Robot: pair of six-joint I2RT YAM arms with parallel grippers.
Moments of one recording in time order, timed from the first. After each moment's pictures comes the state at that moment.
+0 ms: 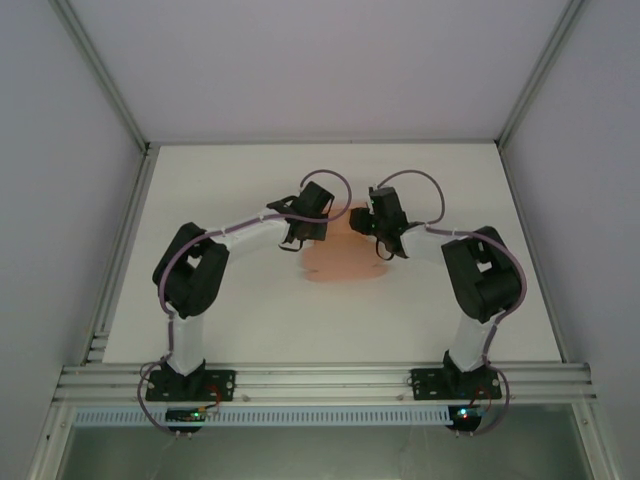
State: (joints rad) left arm -0.72 1.95 1.40 -0.45 -0.23 -0.45; right arm 0.43 1.80 0.95 0.17 0.03 0.45
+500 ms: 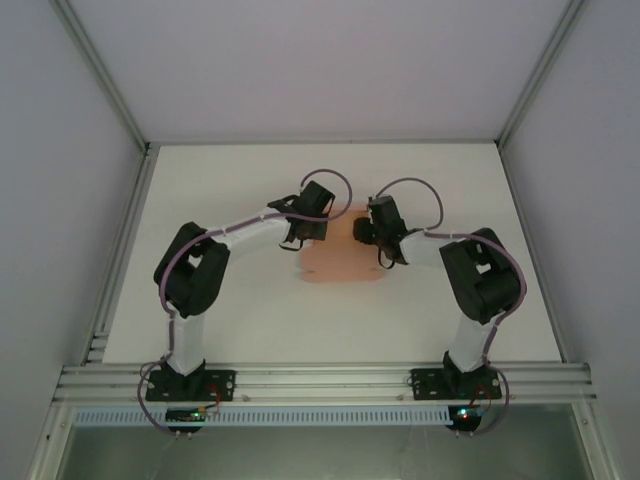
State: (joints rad) left arm -0.72 1.96 1.41 -0.47 -0.24 -0.45; right arm 0.44 1.79 0.89 0.15 0.09 0.41
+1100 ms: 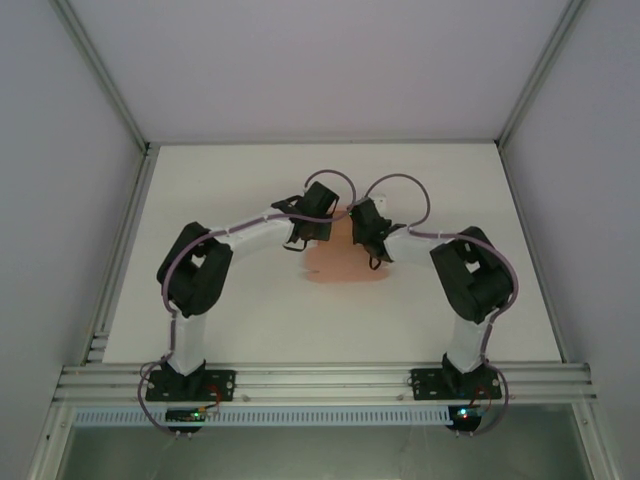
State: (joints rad) left arm -0.73 1.98 1.44 -0.47 -0.23 -0.47; right arm 0.56 1.85 1.02 -0.08 0.48 0.47
